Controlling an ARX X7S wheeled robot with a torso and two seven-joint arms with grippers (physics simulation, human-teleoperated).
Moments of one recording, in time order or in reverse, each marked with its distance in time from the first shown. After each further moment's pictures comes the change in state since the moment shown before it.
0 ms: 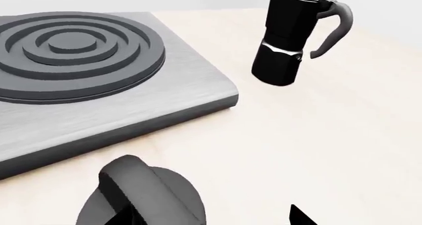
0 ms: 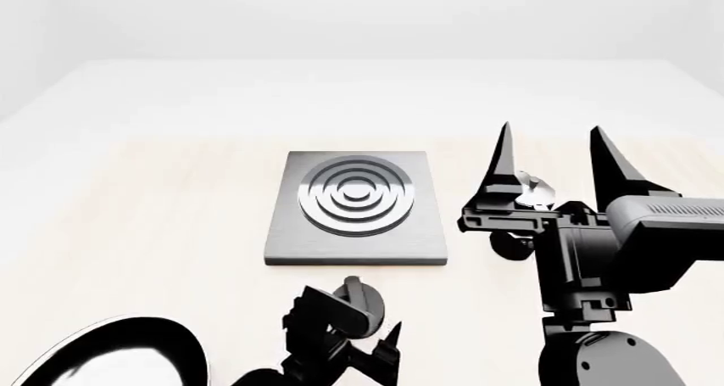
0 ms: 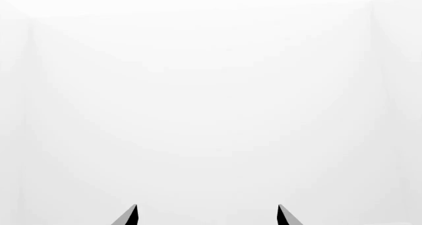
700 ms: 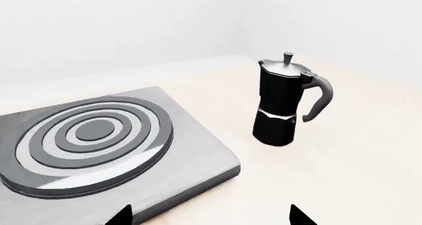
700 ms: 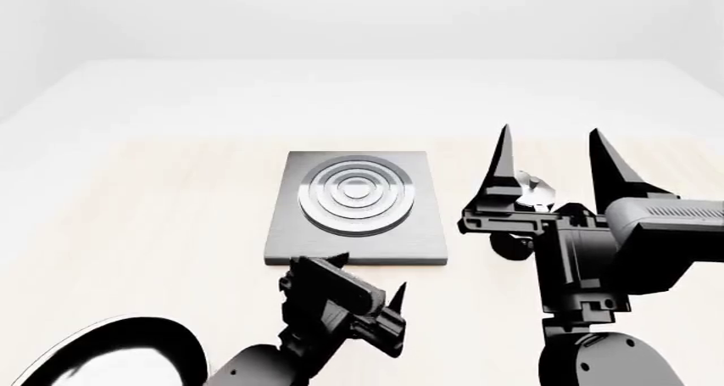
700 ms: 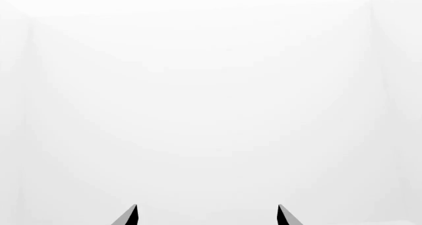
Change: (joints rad) left arm -0.045 -0.032 0.017 0.169 0.014 0.005 -0.070; right arm -0.005 0.008 -0.006 0.010 0.004 -0.015 0.004
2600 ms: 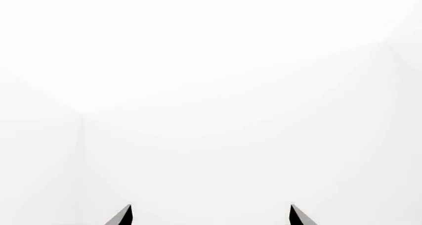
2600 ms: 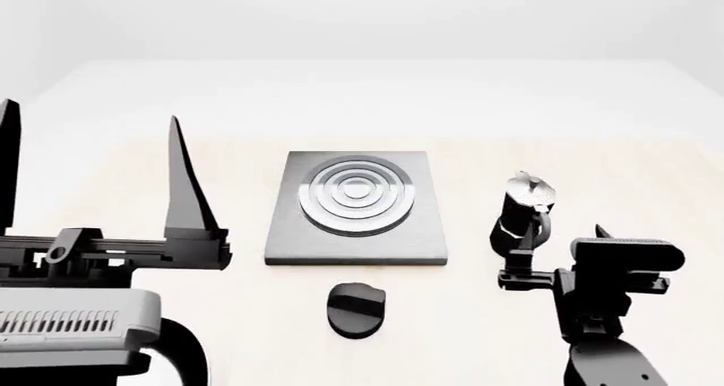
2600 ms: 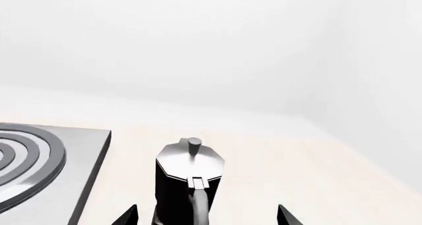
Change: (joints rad) left arm 0.193 -0.303 -0.385 0.806 0.297 0.163 -0.424; right arm -0.029 0.082 0.010 0.585 -0.073 -0.050 -0.083
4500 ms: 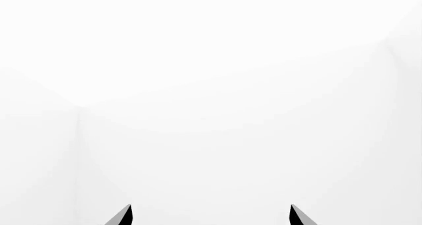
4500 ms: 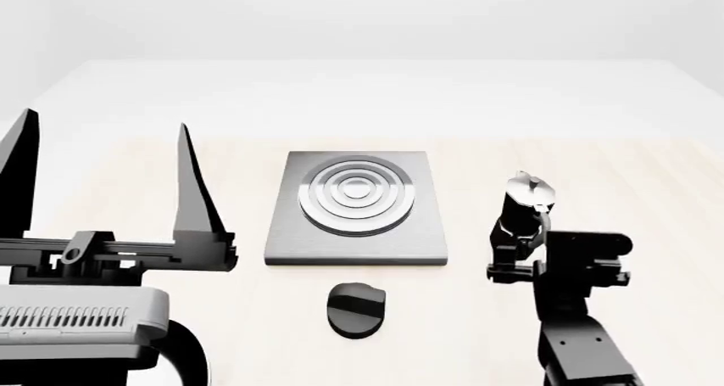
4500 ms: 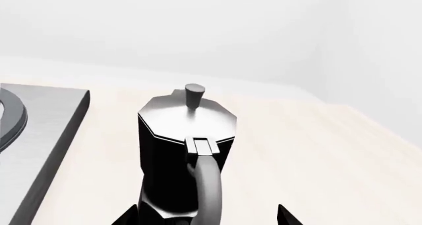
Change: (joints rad) left arm 0.009 0.000 0.021 -0.051 -0.012 0.052 -0.011; right arm 0.265 -0.130 -0.066 0.639 -0.065 -0.231 -0.083
